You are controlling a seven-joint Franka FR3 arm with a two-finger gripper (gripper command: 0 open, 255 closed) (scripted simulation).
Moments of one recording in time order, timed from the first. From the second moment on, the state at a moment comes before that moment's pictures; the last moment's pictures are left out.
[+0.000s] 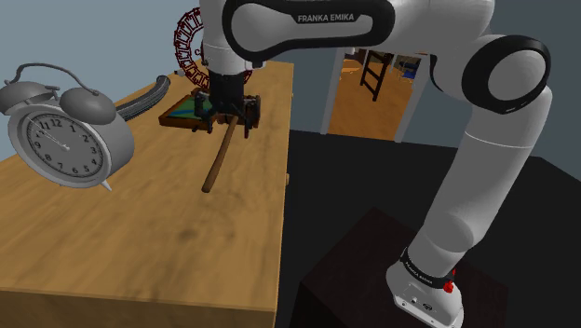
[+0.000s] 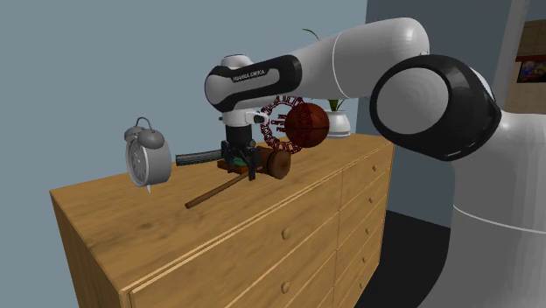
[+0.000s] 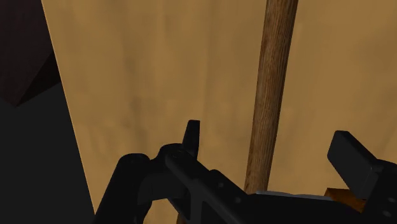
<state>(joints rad) -0.11 0.15 0.71 -1.59 -0.14 1.74 1.43</state>
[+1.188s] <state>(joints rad) -0.10 0.16 0.71 -1.48 -0.15 1.64 1.44</state>
